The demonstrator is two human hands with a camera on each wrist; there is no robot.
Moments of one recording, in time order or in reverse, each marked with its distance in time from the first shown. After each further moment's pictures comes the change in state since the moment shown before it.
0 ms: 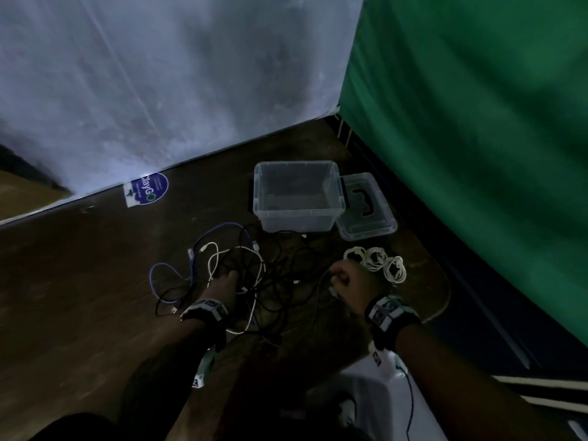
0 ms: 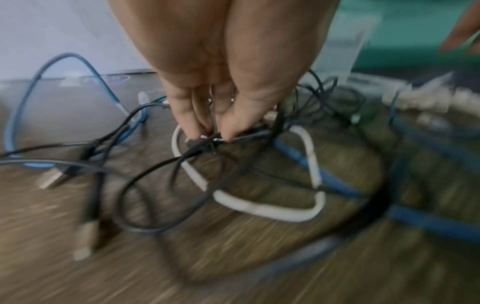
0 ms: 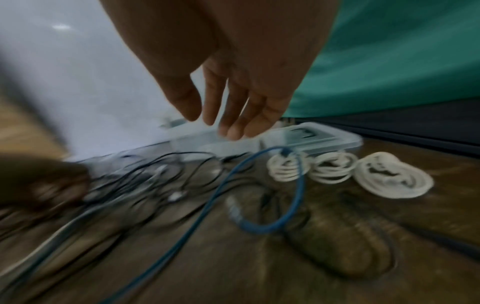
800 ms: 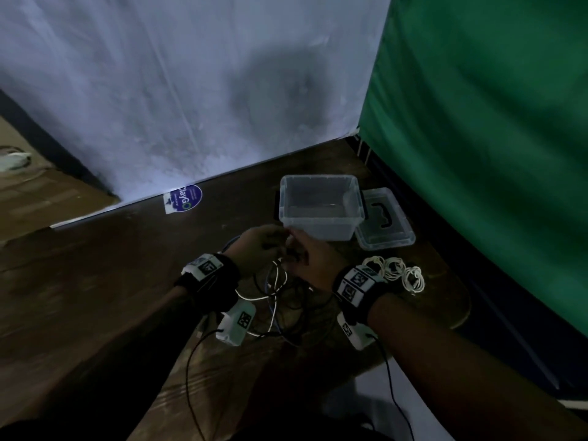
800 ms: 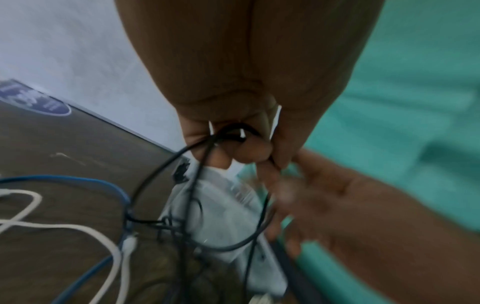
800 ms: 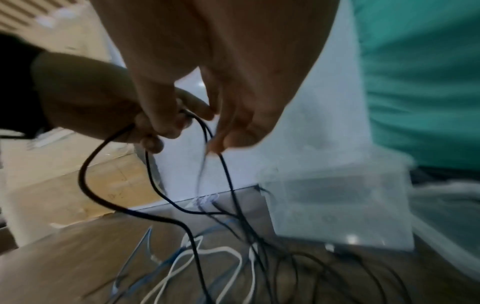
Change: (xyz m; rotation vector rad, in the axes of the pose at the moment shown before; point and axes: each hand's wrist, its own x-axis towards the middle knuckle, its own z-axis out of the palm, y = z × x) left_hand -0.075 0.049 -0.126 -0.718 0.182 0.467; right_hand 0.011 -0.151 -0.008 0.230 -0.176 -0.278
